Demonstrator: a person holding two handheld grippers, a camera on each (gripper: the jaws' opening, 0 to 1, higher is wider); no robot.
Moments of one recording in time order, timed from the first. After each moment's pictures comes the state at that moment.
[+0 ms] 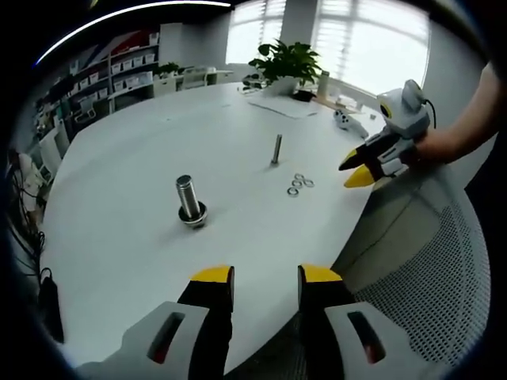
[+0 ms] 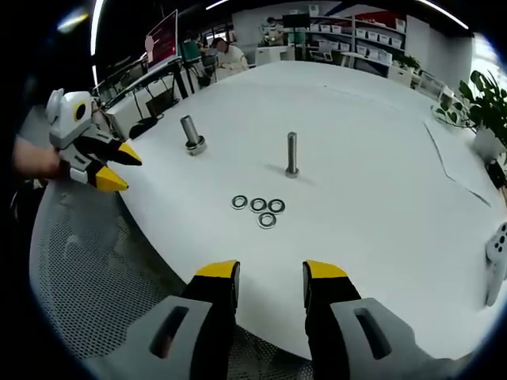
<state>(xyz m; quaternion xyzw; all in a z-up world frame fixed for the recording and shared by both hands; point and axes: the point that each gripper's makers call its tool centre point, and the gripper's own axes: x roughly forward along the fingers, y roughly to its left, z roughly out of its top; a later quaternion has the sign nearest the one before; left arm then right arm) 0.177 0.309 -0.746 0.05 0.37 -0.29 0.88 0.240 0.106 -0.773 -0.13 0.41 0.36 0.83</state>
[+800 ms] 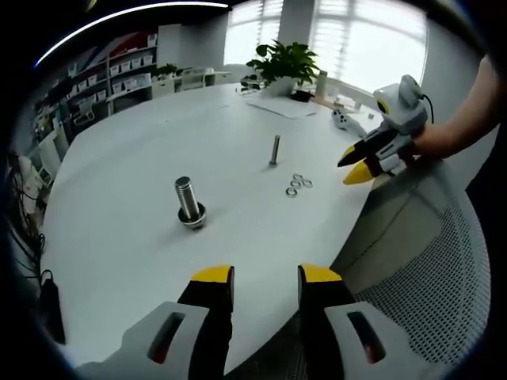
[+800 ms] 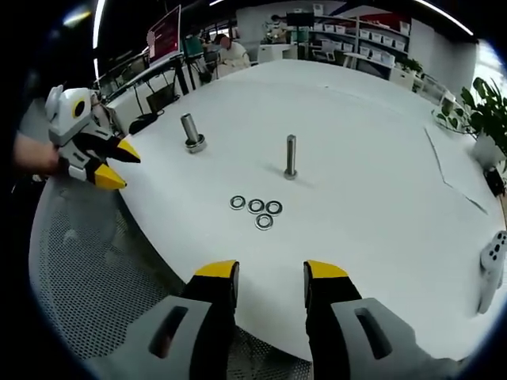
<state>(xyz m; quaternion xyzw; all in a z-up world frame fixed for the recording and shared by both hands) 0.178 0.310 -0.742 0.06 0.36 -0.29 0.88 0.242 0.104 -0.768 -0.14 0.41 0.36 0.82</state>
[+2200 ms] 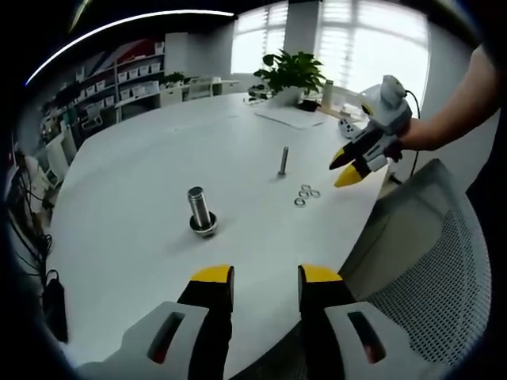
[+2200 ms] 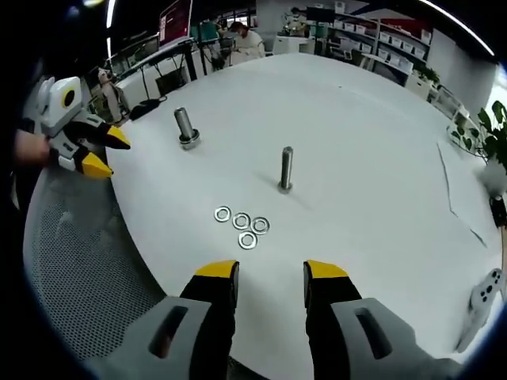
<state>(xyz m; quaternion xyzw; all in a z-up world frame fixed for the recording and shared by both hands) 0.183 0.315 -0.735 0.05 0.34 -0.27 0.90 0.277 0.113 -0.774 -0.19 0.42 0.38 0.80</state>
